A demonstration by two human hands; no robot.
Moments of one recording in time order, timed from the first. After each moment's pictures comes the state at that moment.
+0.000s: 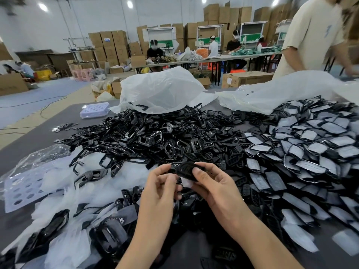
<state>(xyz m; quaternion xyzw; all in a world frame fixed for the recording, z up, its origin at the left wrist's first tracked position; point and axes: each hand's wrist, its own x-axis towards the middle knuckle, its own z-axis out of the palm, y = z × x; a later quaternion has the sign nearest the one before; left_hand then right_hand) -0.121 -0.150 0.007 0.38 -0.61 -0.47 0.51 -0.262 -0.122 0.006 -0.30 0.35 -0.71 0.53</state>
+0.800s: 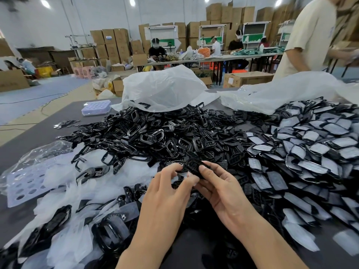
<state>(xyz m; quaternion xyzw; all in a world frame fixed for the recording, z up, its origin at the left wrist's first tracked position) -0.116 -0.153 -0.005 0.33 -0.85 0.07 0.40 -0.265 -0.119 0.010 -0.22 0.34 -0.72 0.57</state>
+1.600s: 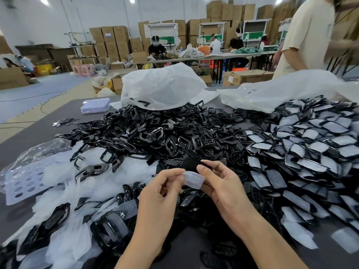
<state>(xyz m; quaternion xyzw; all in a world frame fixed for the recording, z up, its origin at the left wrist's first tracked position) -0.116 -0.144 0.006 0.36 -0.68 -0.39 0.51 -0.267 -0.119 0.008 -0.28 0.42 -0.71 0.49</state>
